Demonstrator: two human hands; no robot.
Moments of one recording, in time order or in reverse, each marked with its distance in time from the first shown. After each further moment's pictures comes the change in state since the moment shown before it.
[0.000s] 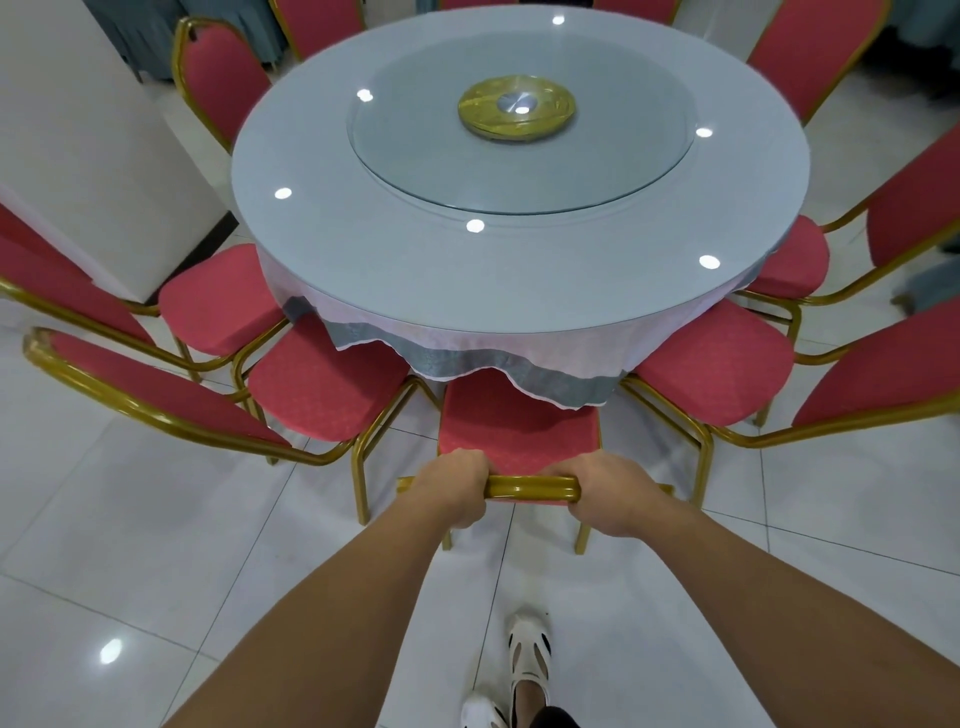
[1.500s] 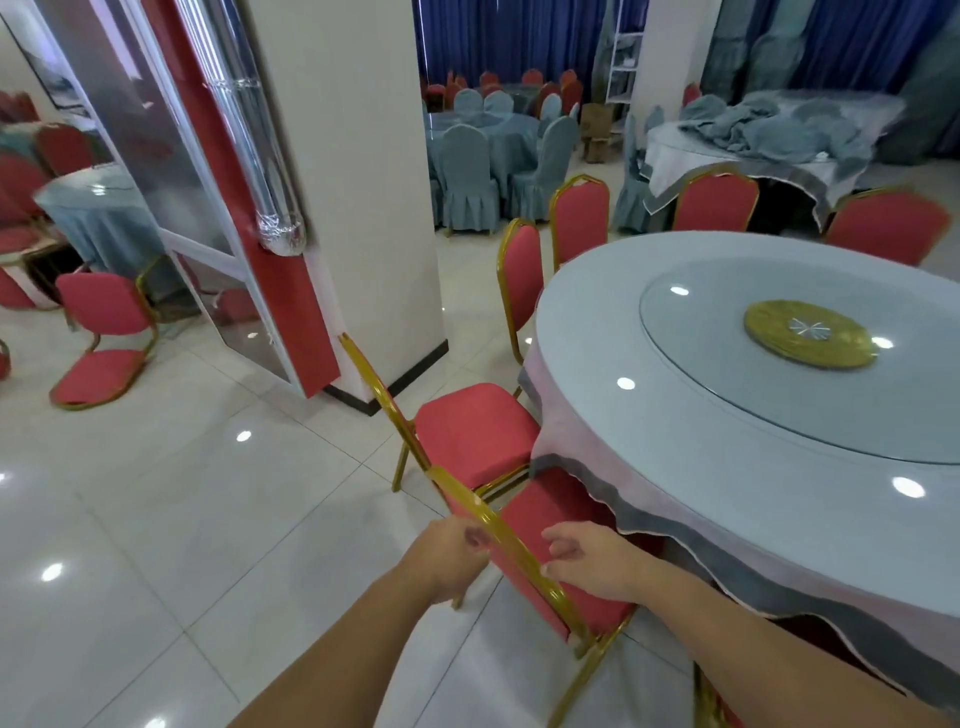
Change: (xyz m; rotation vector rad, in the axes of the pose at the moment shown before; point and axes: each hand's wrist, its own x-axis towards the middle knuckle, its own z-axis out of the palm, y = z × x) left_hand -0.181 -0.546 -0.198 -0.548 0.386 -0.198; right_hand 0.250 -0.552 -0.014 0.333 -0.105 -0.139
